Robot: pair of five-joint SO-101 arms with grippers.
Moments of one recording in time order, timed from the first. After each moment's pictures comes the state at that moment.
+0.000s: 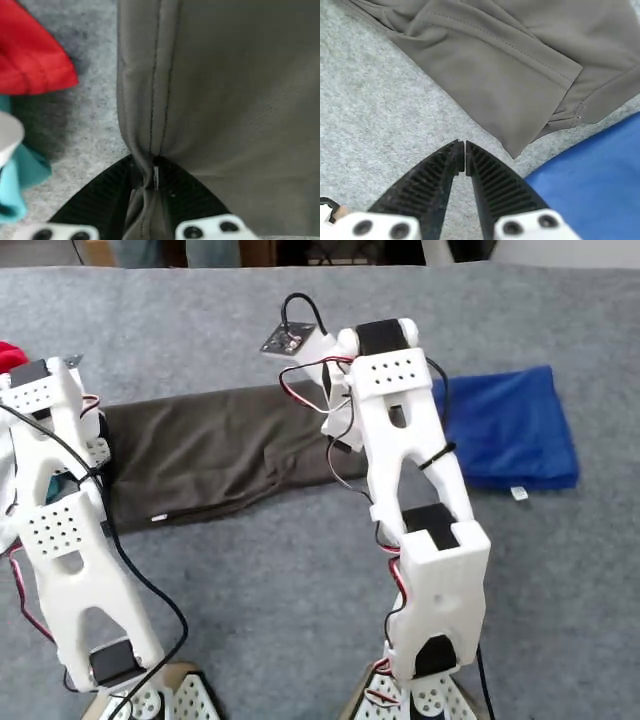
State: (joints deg) left arm -27.7 59.8 -50.3 100.5 -6.6; right arm -13.8 26.7 -32.6 100.9 43.6
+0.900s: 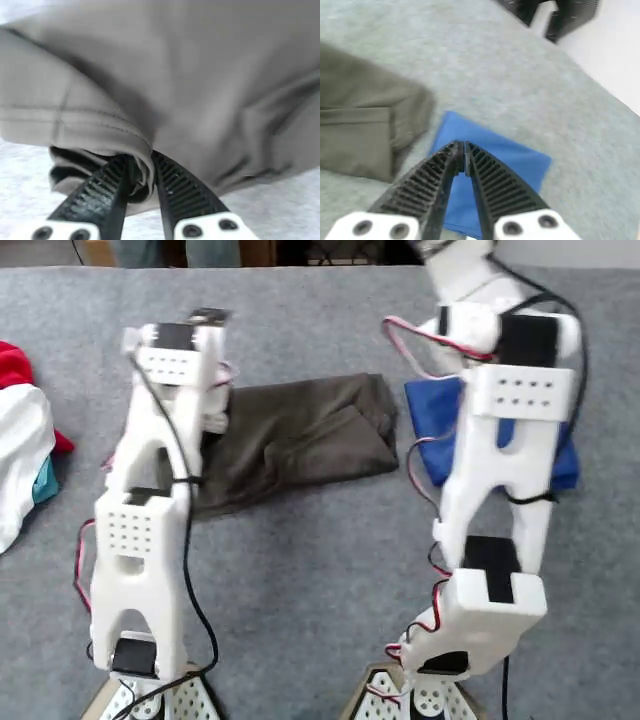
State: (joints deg) left arm 4.7 44.4 -48.8 100.2 -0.4; right arm 5.9 11.4 -43.8 86.0 34.3
